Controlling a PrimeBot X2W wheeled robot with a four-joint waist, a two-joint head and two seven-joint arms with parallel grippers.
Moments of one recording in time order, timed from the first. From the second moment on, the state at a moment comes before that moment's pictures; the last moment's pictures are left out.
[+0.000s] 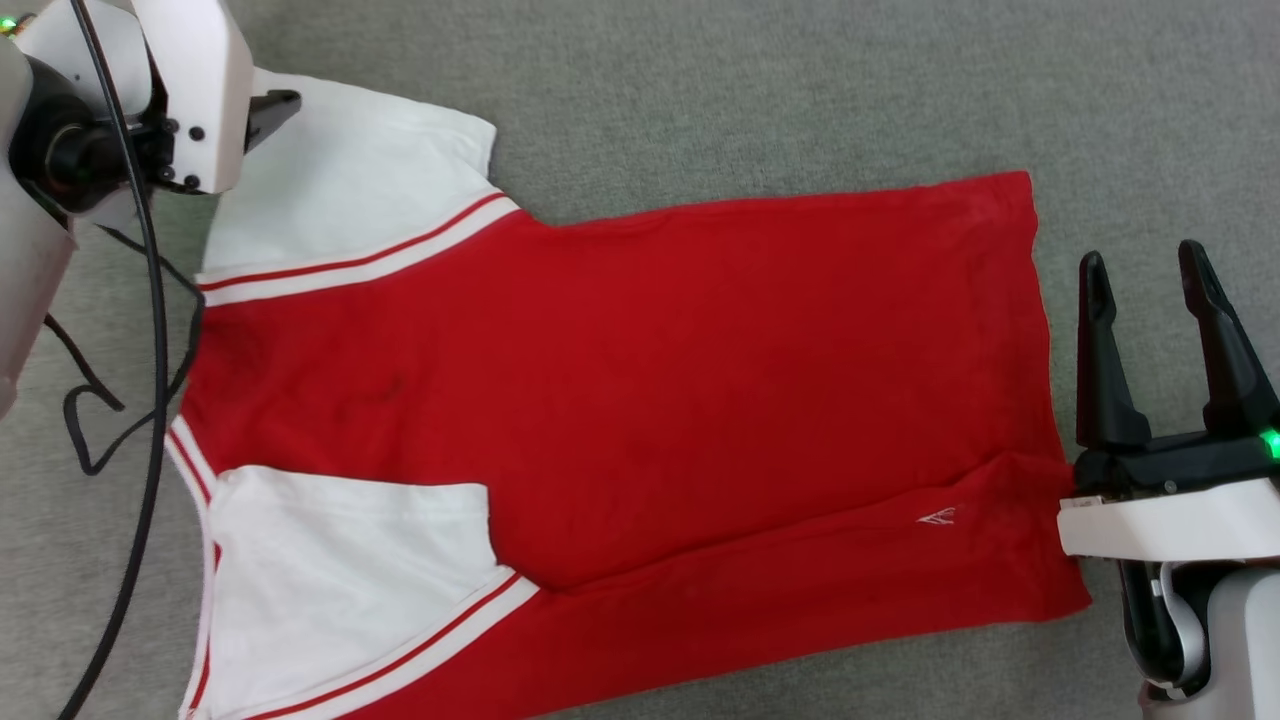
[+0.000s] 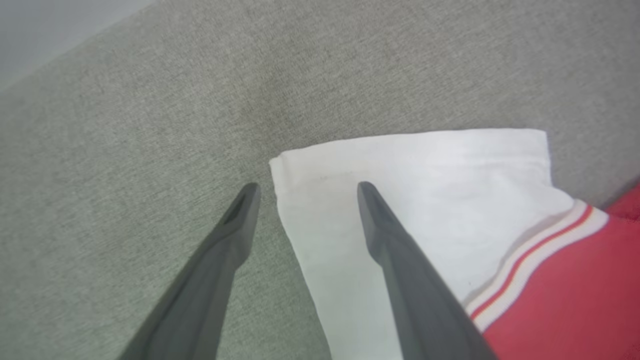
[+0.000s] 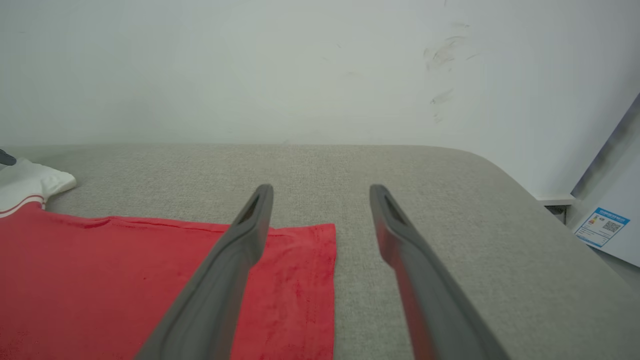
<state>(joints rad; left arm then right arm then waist) -1.31 0.65 -0.88 0.66 -0.97 -0.11 0.73 -0.19 -0.08 -0.07 -0.11 0.15 0.13 -0.21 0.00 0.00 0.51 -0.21</state>
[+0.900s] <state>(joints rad) -1.26 0.63 -0.97 0.62 -0.93 -0.13 0.55 -0.33 -0.35 0.00 -0.10 0.26 0.13 0.08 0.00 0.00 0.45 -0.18</state>
